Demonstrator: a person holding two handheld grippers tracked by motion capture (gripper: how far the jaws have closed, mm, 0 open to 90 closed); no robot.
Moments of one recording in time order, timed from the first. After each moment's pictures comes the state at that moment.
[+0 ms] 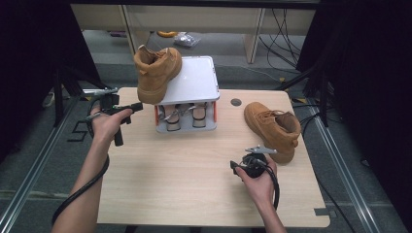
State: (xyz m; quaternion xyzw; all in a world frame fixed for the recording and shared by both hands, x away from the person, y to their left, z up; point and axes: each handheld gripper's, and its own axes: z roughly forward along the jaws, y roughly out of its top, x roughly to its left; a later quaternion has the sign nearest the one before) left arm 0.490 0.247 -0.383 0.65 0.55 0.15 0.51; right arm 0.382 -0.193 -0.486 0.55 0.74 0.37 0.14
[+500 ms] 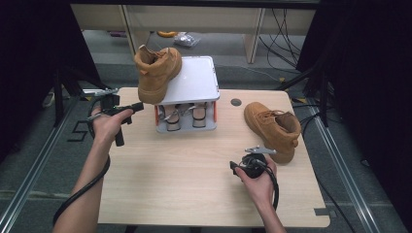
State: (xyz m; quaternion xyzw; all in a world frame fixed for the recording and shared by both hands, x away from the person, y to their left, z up) left arm 0.490 0.246 -0.387 0.64 0.54 0.14 0.52; right arm 0.382 -0.192 -0.488 0.55 0.74 0.37 0.14
